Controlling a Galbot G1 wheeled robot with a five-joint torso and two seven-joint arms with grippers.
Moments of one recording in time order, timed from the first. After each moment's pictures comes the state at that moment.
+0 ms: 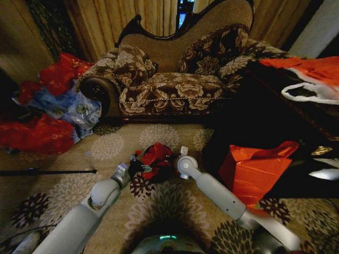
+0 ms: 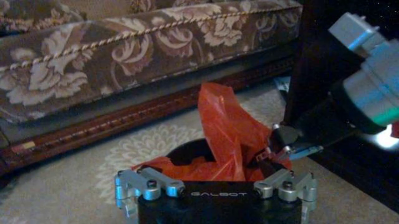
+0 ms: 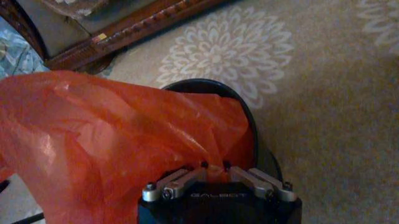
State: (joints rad) left arm 1.16 -0.95 -0.26 -2.03 -0.36 0.44 0.06; right arm -0.52 1.24 -0.33 1.62 1.51 -0.46 0.85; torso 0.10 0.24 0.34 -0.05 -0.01
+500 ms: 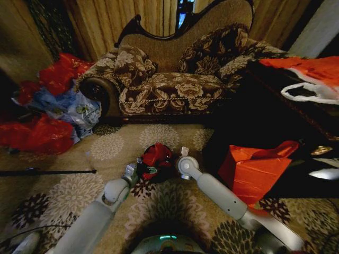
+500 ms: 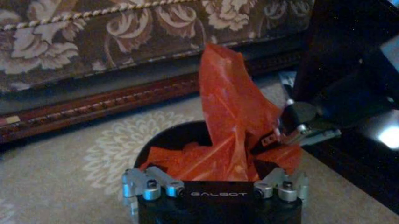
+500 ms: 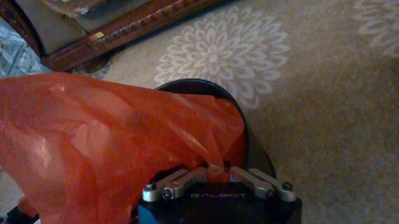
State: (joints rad) left arm 1.12 -1.07 -0.22 -1.89 -0.30 0.40 0.07; right arm -0.52 1.21 -0.33 1.63 1.52 -0.46 0.84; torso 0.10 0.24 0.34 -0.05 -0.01
